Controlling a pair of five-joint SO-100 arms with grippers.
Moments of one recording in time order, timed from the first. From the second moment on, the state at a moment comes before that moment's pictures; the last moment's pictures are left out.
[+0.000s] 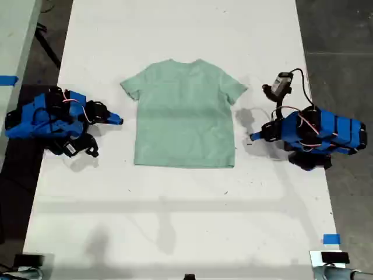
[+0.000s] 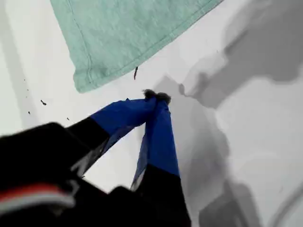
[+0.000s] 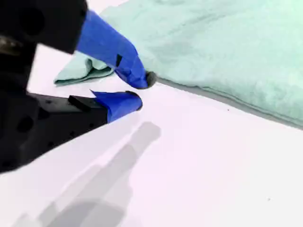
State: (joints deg) arm 0 -20.6 196.1 173.8 77.7 15.8; arm 1 9.5 196.3 175.7 71.1 -34.0
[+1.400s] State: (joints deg) arm 0 -23.1 177.3 155.7 78.6 0.5; arm 1 25.5 192.6 166.4 63.7 1.8
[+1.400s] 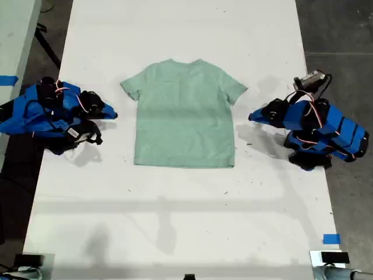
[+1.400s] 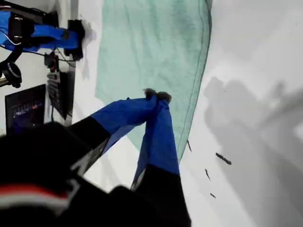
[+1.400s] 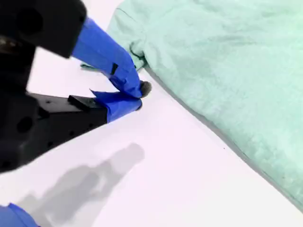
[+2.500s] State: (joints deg) arm 0 -55.7 112.1 103.6 90.6 34.5; arm 1 52.3 98.7 83.7 88.8 -45.0
